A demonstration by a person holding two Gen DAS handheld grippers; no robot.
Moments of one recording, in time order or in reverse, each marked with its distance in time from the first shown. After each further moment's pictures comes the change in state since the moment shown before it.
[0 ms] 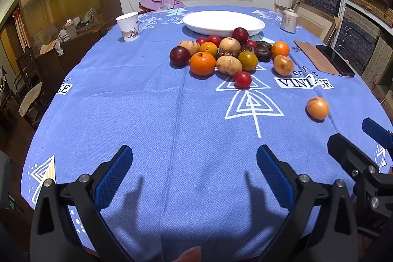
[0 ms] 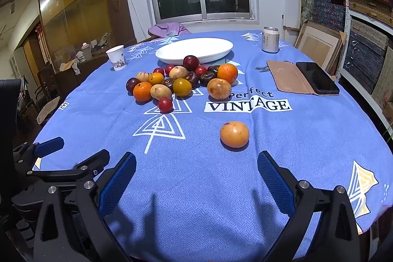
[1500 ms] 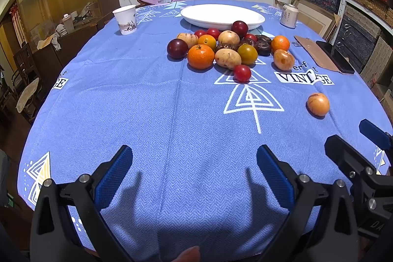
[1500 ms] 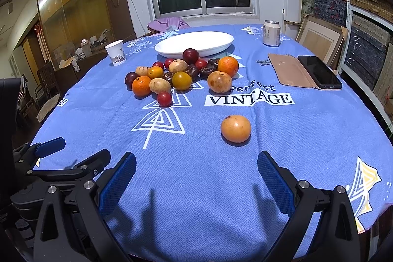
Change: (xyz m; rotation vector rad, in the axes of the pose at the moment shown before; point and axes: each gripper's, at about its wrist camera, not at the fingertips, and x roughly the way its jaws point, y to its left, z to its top) left arm 0.009 -0.001 0.000 -0.005 0.038 -0.015; right arm 0.009 0.000 -0.002 0.009 0.033 0.005
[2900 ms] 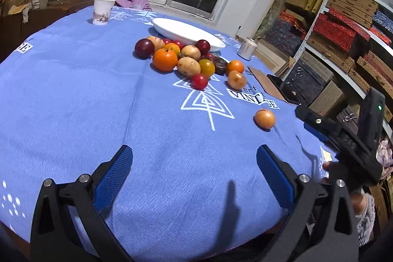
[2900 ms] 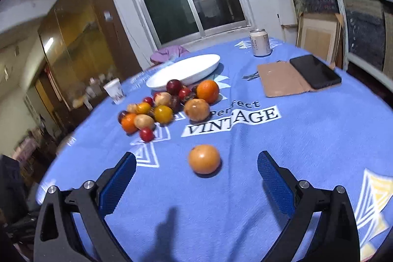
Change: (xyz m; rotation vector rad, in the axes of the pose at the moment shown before) left arm -0.004 0.028 -0.045 -0.182 -0.157 -0.425; right arm 0.016 -0.071 0.008 0.084 -0.108 0.107
